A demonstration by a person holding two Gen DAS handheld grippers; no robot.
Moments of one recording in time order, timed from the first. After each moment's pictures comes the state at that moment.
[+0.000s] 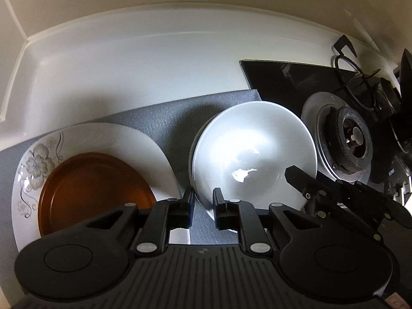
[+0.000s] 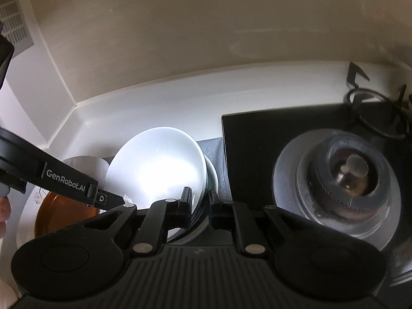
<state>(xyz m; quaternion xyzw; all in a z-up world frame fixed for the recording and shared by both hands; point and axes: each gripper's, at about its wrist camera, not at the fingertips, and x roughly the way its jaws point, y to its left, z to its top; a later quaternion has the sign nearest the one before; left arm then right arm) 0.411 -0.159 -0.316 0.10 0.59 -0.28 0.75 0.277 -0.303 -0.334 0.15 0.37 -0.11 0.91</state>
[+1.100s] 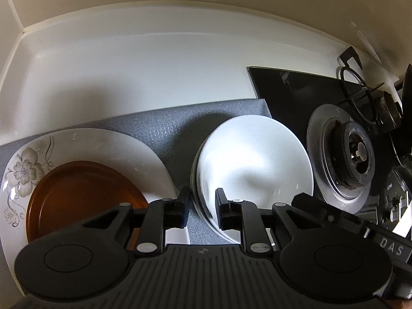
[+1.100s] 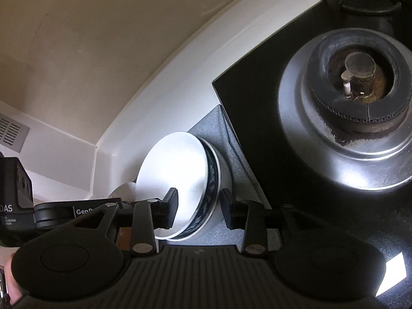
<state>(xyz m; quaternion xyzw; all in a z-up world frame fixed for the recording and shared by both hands) 0.421 -0.164 -0.333 0.08 0.60 -0.28 0.75 0.264 -0.360 -0.360 0.45 0.37 -0.08 0.81</state>
